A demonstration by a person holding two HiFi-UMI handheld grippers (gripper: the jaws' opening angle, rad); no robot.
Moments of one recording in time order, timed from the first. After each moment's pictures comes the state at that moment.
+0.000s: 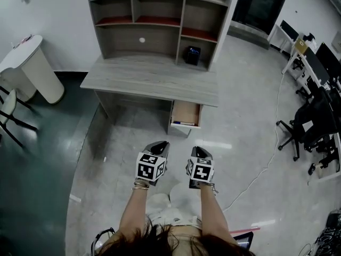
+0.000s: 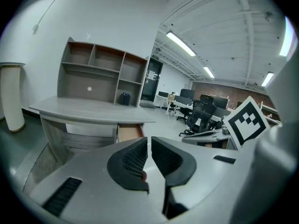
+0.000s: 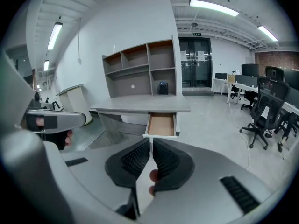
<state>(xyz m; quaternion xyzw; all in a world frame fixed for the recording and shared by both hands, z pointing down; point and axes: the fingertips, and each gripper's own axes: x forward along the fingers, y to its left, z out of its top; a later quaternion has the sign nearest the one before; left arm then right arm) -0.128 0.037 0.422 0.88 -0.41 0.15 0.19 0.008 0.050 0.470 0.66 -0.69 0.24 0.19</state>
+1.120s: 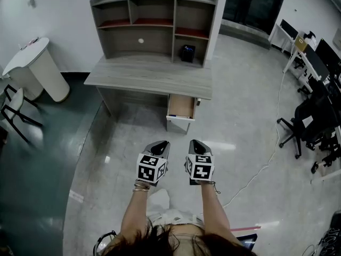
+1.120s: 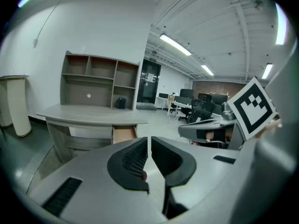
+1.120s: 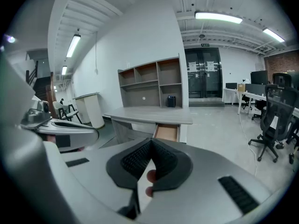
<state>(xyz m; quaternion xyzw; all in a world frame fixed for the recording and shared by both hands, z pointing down) -0.086 0.118 0.394 0.88 -0.43 0.15 0.16 0.024 0.109 0.408 0.62 -0.75 0.18 0.15</state>
